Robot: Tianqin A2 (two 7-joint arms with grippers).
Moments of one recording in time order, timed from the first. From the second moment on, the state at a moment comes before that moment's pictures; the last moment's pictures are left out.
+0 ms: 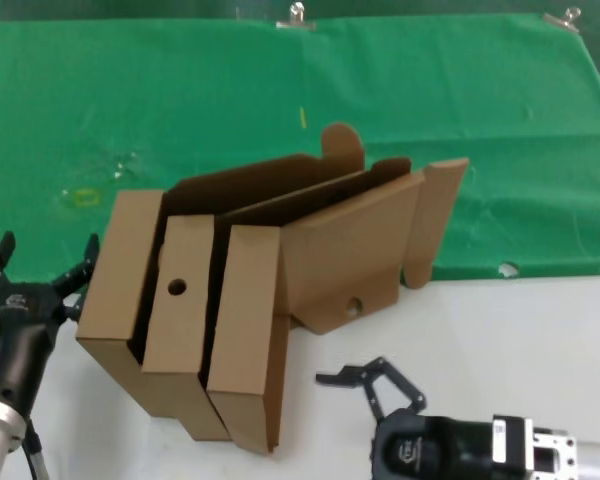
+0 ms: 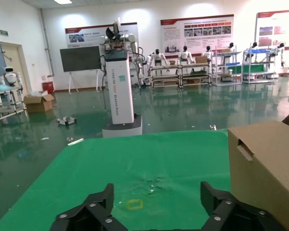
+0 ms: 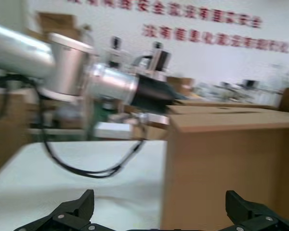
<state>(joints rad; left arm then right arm) 0.00 -0.30 1.60 -1.60 -1.80 0.00 0.00 0.11 0.58 -1.88 1.42 2.13 -1.00 -0.49</state>
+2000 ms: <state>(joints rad) 0.00 -0.30 1.60 -1.60 -1.80 0.00 0.00 0.33 0.34 -1.85 1.08 1.95 -1.14 -0.55</state>
